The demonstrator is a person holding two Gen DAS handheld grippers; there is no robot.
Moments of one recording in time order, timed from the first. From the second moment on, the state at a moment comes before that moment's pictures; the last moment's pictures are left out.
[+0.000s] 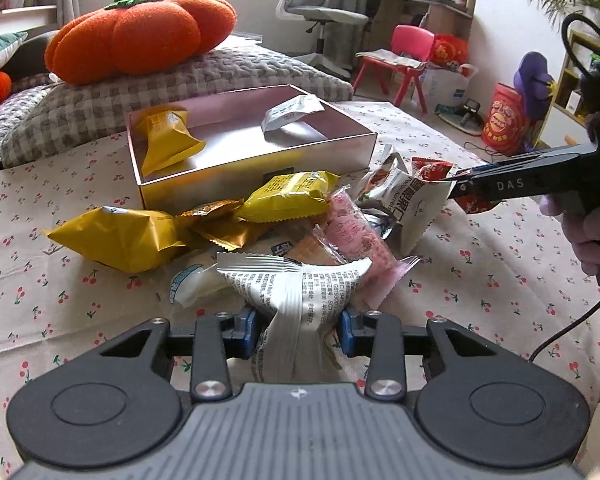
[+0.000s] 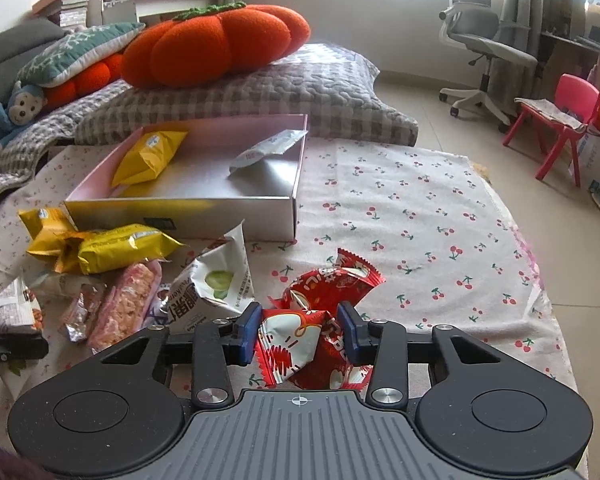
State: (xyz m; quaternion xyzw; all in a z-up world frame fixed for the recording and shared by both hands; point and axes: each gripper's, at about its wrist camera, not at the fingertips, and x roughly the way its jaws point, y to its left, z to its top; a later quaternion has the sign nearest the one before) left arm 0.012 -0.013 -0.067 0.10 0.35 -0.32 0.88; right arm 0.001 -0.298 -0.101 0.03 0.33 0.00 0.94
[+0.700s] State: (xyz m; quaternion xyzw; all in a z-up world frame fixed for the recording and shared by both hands) left arm 0.010 0.000 -0.041 0.05 0.38 -0.30 0.87; right arm -0.017 -0.293 -0.065 0.07 0.32 0.03 0.95
